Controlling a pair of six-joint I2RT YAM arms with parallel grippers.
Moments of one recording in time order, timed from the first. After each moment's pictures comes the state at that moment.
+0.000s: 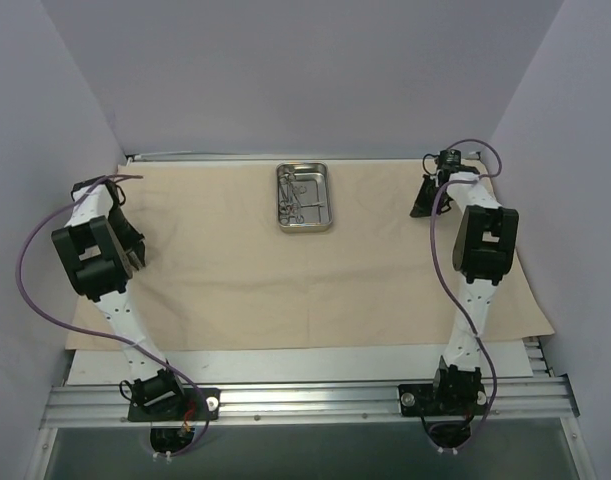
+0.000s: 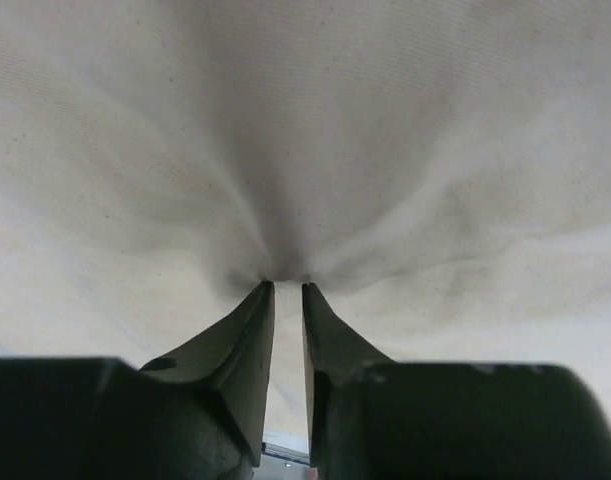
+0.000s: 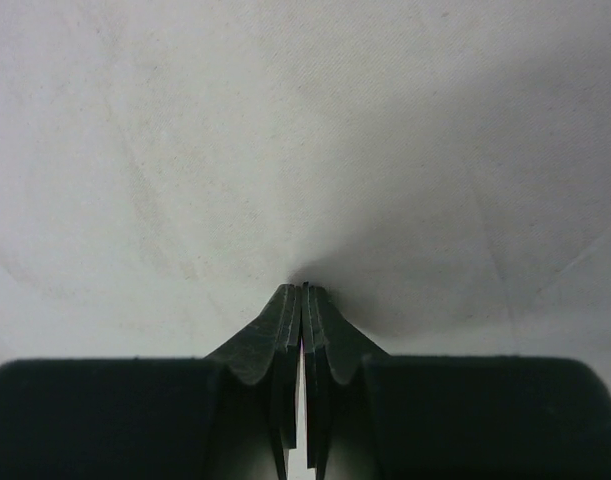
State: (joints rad) left arm 0.37 2.29 1.87 -1.22 -0.10 -0.39; right arm -0.12 2.31 1.83 -0.63 -0.19 0.35
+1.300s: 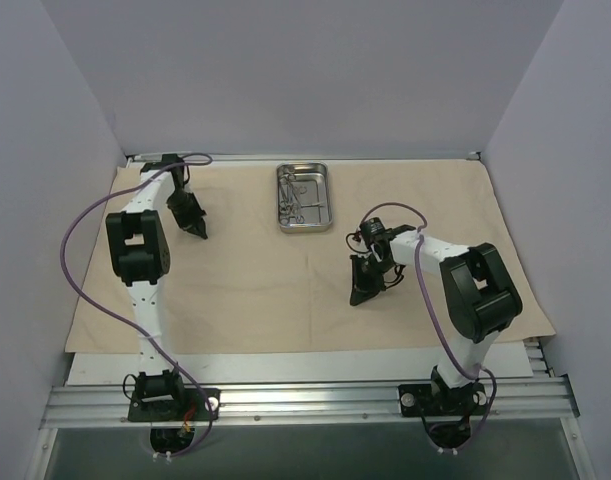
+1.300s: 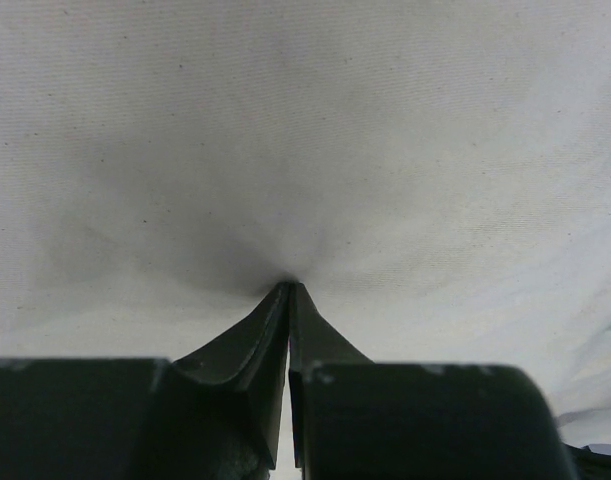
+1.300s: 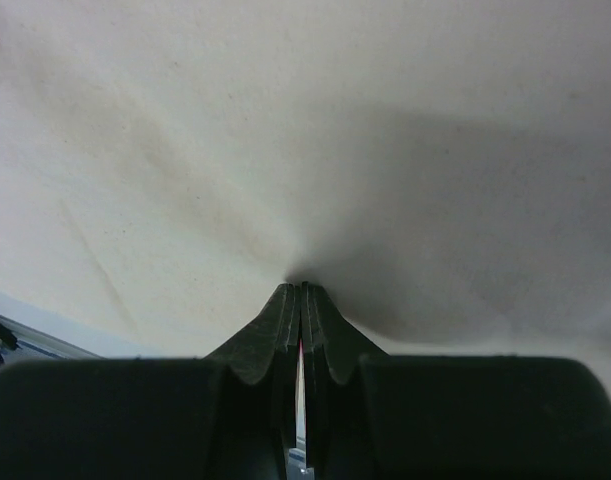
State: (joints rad) left arm 0.04 2.40 2.05 -1.10 0.15 -0.45; right arm 0.42 1.76 0.99 -0.62 -0.31 0.42
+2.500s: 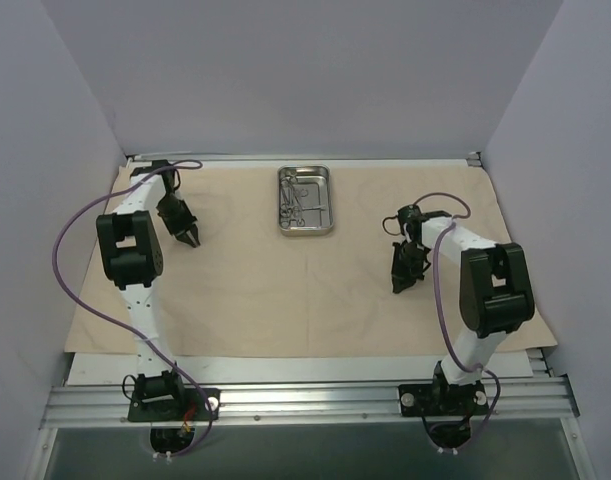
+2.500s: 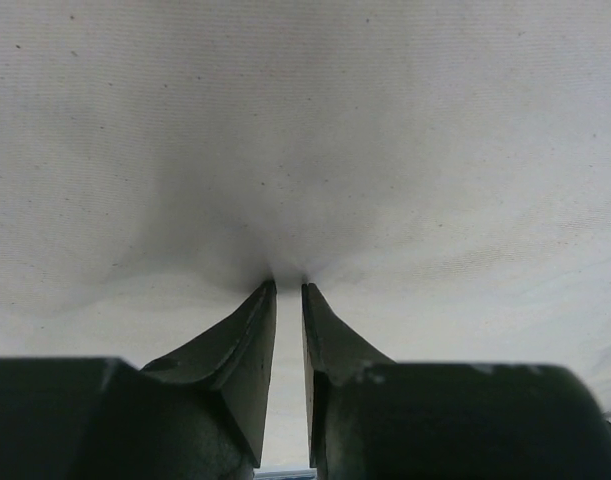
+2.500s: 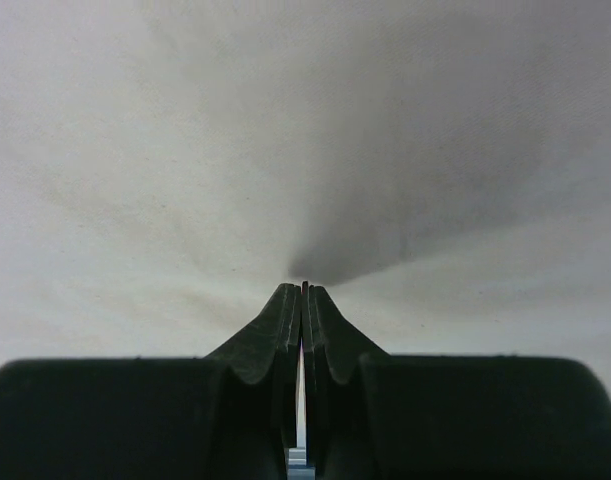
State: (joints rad) left arm 0.09 2.34 1.95 -1.12 0.13 -0.45; right arm 0.16 1.74 1.03 -0.79 -0.06 0.42
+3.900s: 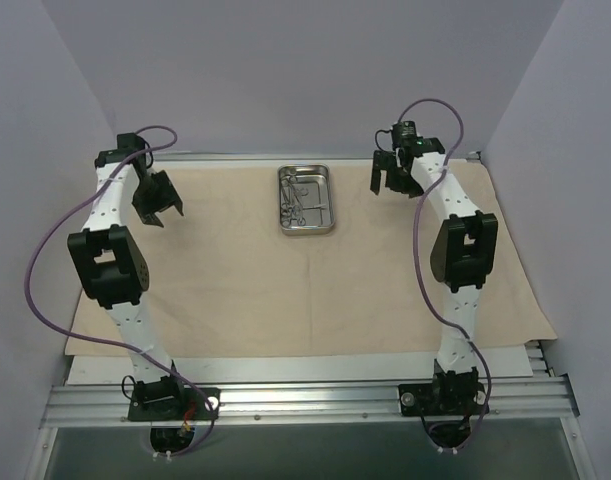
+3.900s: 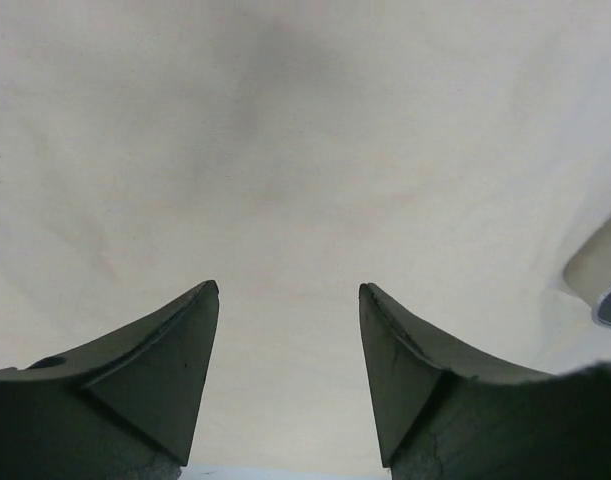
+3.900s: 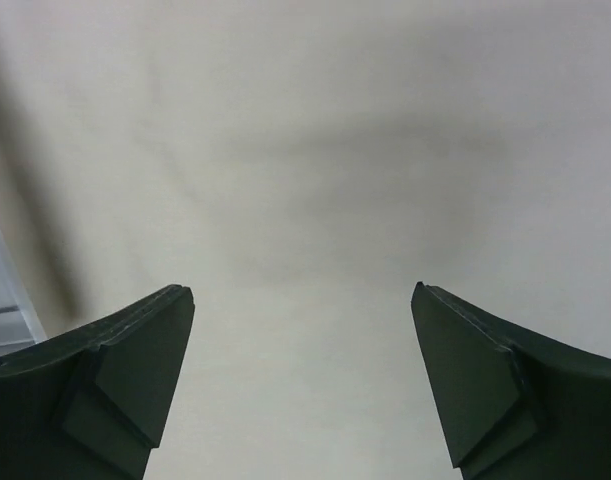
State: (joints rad) left arm 0.14 2.10 1.95 -1.12 0.06 -0.41; right arm 0.12 2.23 2.06 -0.92 0.15 0.25
